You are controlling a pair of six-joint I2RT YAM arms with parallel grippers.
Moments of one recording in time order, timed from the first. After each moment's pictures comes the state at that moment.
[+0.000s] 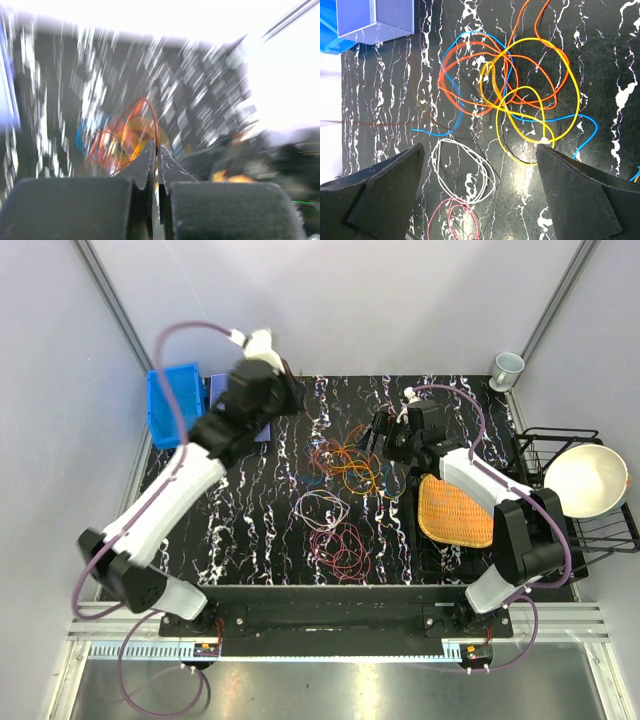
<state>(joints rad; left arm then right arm) -0.60 1.47 1.52 -0.39 -0.19 -0.55 0.34 1.60 1.11 -0.12 -0.28 0.57</state>
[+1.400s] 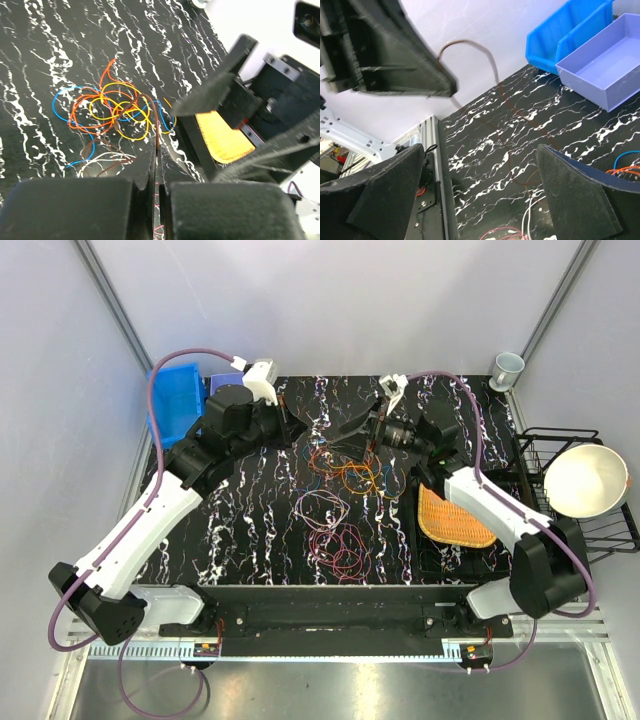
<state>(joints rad) -0.61 1.25 1.41 -0.50 0.07 -0.45 0.44 1.41 0.99 0.53 -0.83 0.58</state>
